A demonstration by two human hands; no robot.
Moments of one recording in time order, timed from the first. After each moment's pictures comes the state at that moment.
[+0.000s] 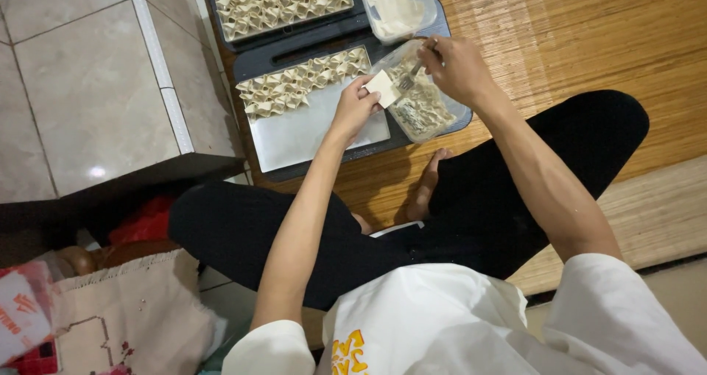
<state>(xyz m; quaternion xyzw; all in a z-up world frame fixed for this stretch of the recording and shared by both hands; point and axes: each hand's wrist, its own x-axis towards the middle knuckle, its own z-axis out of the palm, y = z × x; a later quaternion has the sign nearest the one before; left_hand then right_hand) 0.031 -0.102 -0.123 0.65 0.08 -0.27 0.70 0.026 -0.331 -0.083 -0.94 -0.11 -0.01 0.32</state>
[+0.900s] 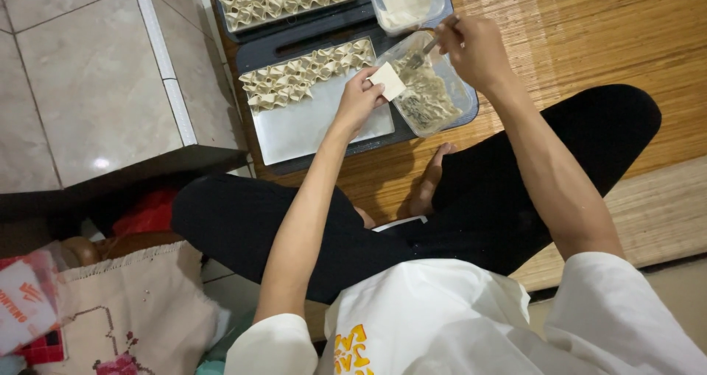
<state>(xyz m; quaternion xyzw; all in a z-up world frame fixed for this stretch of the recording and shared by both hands) 0.033 -0.102 -0.125 0.66 0.09 -0.28 0.70 0.027 -0.343 -0.069 -0.91 -0.14 -0.12 0.36</state>
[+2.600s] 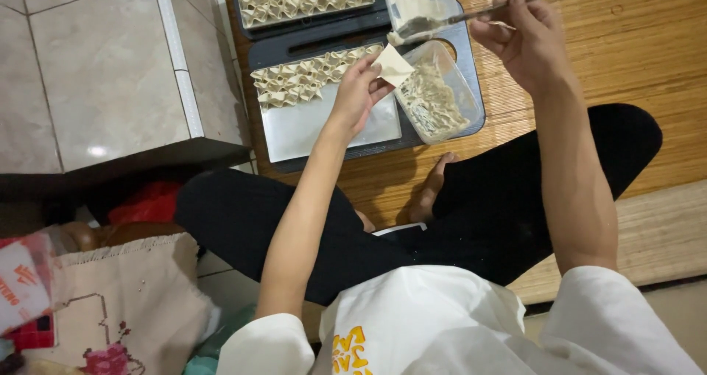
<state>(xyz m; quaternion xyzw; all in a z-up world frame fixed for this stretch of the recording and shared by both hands) 0.037 -0.088 -0.075 0.50 0.13 -0.24 0.82 0.015 -0.367 -0.004 -0.57 0.04 0.04 0.82</state>
